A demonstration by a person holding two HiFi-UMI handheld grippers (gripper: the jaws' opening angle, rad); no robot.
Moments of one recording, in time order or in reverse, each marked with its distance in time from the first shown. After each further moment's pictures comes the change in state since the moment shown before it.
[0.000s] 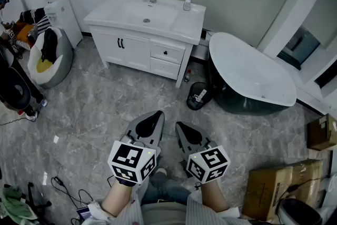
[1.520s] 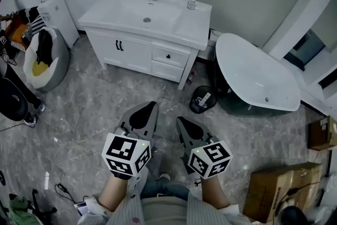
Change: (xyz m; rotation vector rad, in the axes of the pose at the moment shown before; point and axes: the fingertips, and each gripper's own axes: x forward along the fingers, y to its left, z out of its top) left arm 0.083 0.112 0.036 0.022 0.011 0.019; right arm 0.113 -0.048 0.034 0.068 0.011 -0.019
